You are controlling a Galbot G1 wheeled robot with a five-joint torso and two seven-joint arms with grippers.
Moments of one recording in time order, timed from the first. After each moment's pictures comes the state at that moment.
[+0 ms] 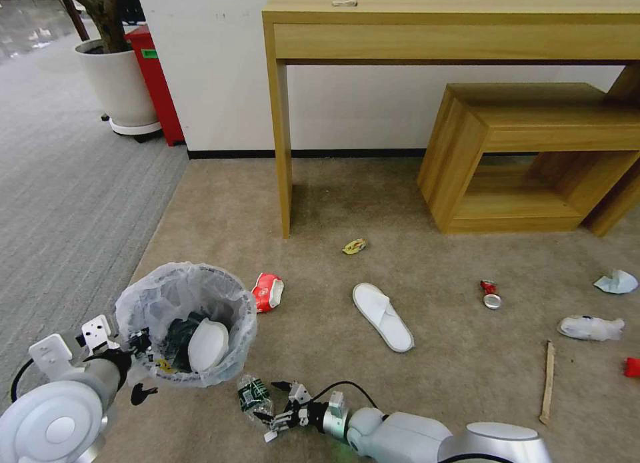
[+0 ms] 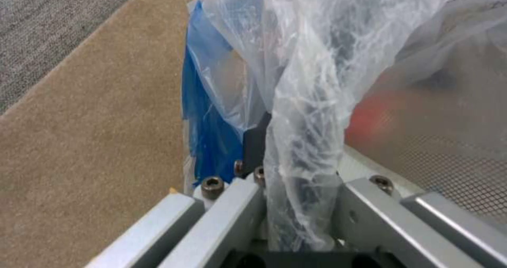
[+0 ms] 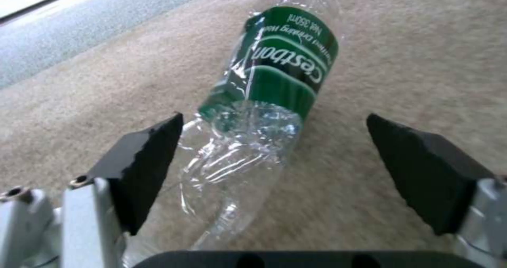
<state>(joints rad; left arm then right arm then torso) 1.58 -1.12 -0.83 -2.30 -1.27 0.66 -0.78 -0.62 1.45 -1.11 0.58 1.08 0.63 -0.49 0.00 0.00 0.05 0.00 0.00</state>
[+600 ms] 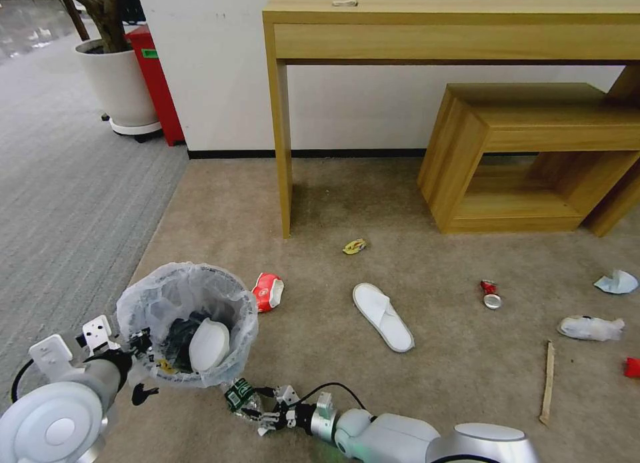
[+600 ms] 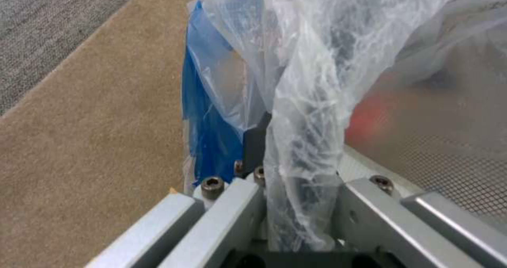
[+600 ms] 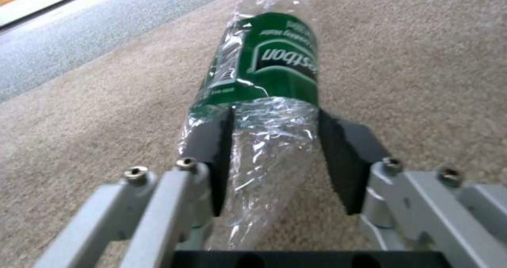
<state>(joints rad) 1.58 -1.11 -0.83 -2.30 -1.28 0.65 -0.78 -0.60 1.48 -1.11 0.57 1.09 0.62 -0.49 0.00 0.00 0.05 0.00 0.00</state>
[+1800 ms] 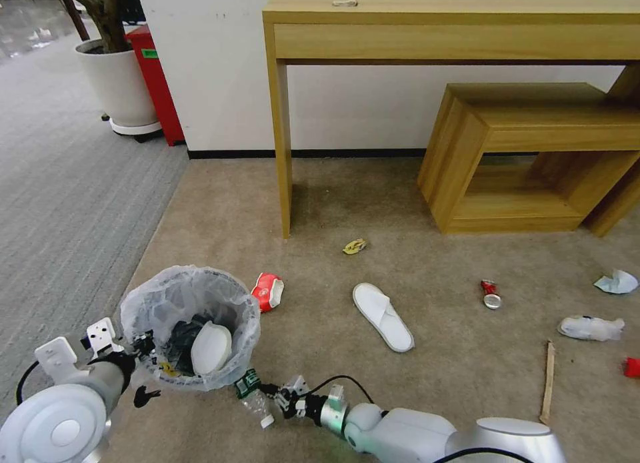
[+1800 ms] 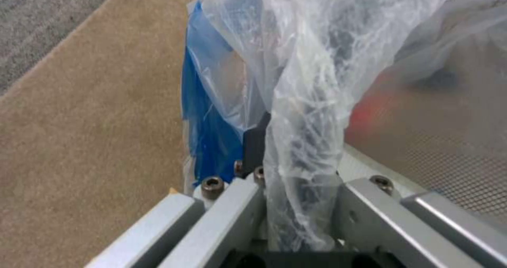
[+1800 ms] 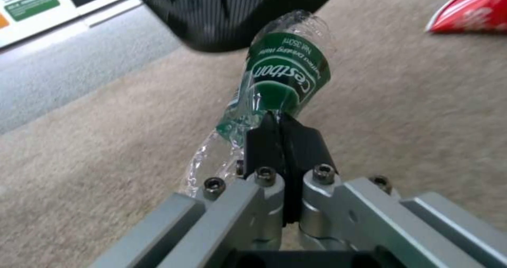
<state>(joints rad) 1.58 -1.12 -0.80 -2.28 -1.24 0.65 -0.76 -0.58 1.34 -1.09 0.76 1.11 0.65 -0.42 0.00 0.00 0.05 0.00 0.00</state>
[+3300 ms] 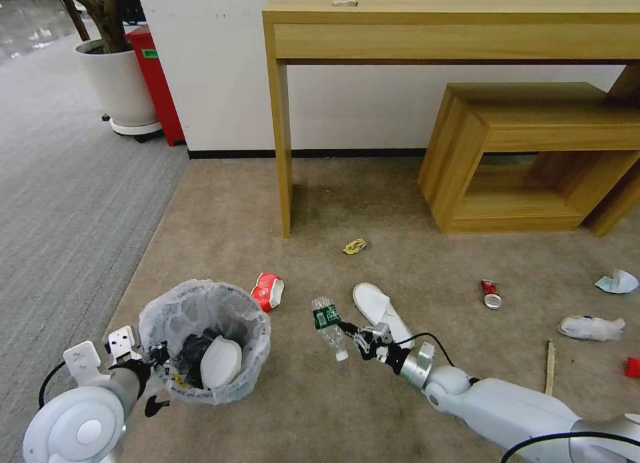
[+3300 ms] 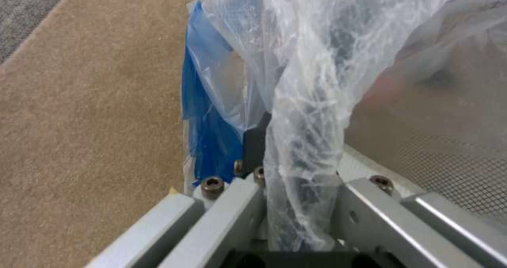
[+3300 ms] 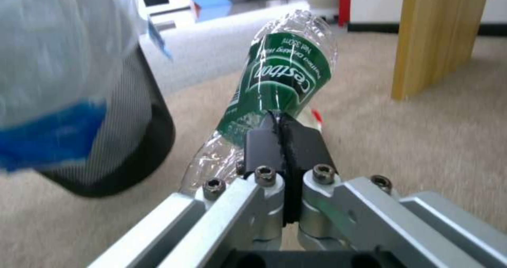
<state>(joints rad) 1.58 -1.07 -0.72 -2.24 -1.21 0.67 -0.74 -0.54 0.89 -0.86 1.14 1.07 0.71 -0.40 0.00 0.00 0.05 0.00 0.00</state>
